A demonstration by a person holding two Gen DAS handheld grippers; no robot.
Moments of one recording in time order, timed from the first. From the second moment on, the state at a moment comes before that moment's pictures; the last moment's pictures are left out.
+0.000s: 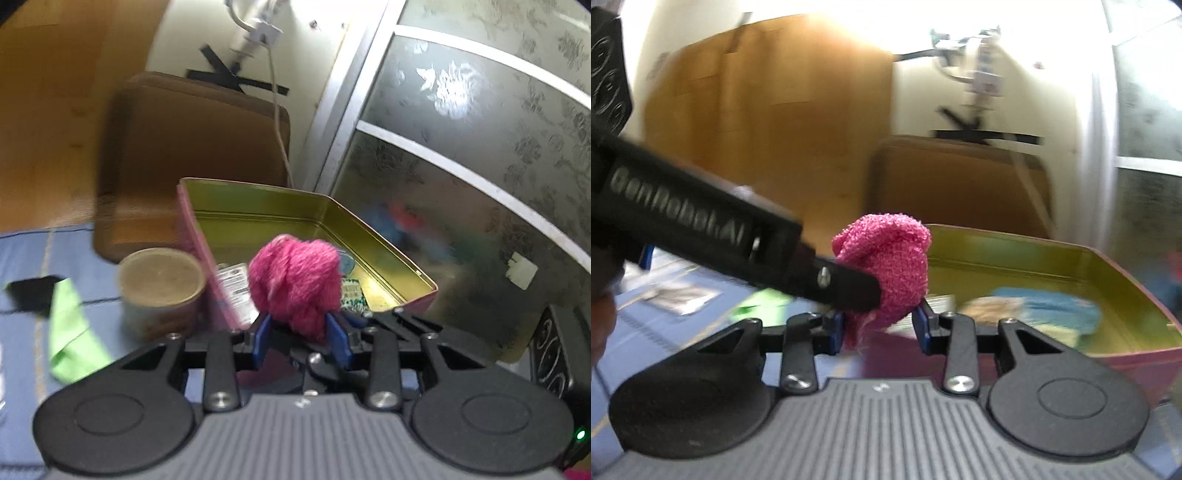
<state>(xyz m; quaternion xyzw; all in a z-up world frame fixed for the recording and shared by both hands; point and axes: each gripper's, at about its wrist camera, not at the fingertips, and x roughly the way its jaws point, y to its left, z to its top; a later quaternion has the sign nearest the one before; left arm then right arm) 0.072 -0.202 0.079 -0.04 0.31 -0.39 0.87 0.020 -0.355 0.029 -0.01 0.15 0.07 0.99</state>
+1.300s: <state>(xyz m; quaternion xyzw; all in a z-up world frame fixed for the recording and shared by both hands) 0.061 0.038 -0.001 -0.07 0.30 -0.04 0.95 0.242 -0.173 0.011 -0.07 0.38 0.18 0.90</state>
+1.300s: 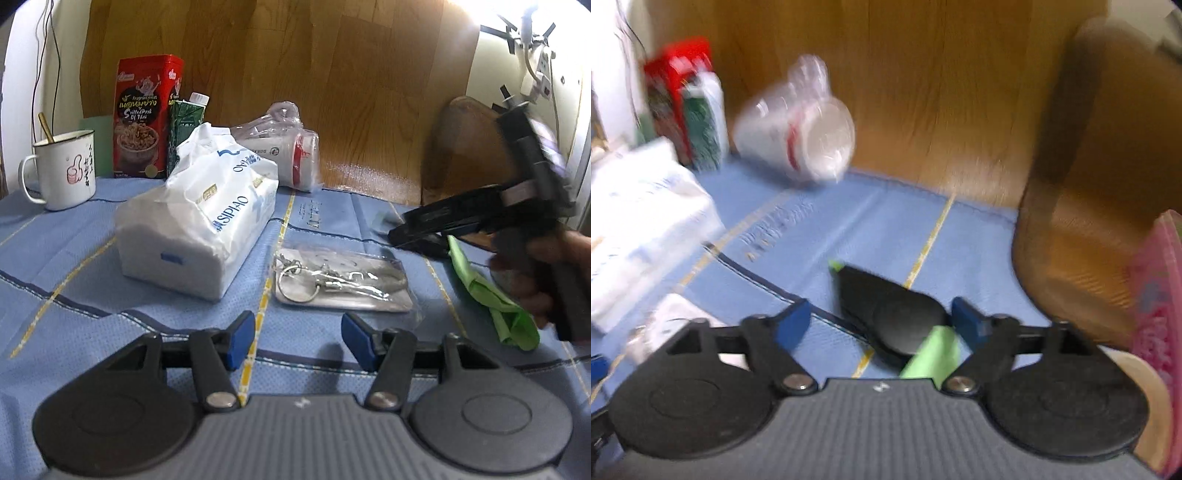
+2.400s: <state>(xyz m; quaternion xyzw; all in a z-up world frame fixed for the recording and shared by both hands) 0.036 0.024 0.008 -0.20 0.33 -0.18 0.91 0.005 -0.270 -0.015 0.18 0.35 0.30 0.87</state>
